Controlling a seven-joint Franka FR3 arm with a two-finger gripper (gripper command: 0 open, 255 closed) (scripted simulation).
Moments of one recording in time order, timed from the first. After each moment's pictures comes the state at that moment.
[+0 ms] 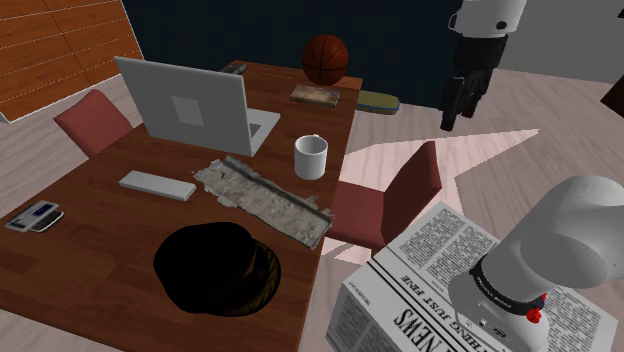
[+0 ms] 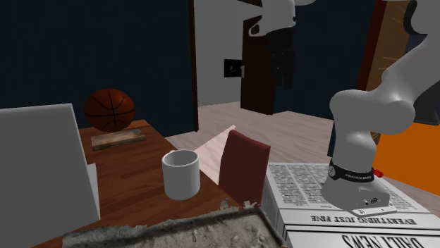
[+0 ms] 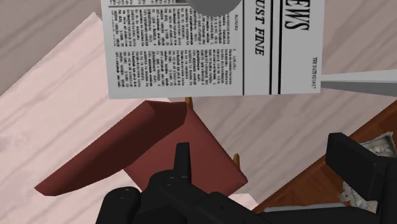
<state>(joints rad) 0.02 -0.82 -0.04 -2.43 -0.03 1.44 -0.04</state>
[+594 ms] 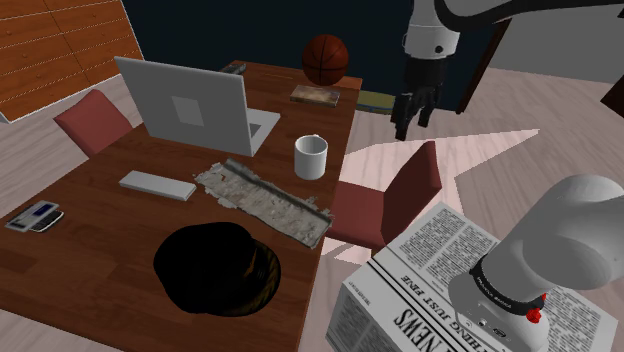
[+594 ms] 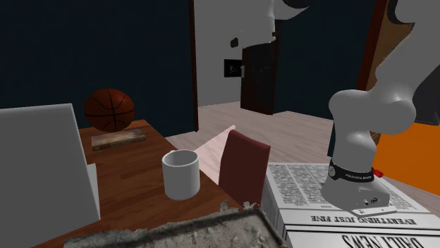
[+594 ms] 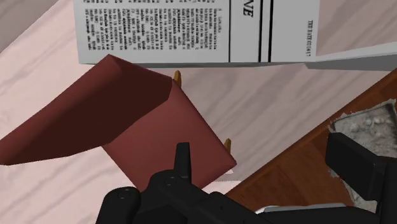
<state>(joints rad) 0.05 -0.63 0.03 -2.42 0.02 1.65 0.02</state>
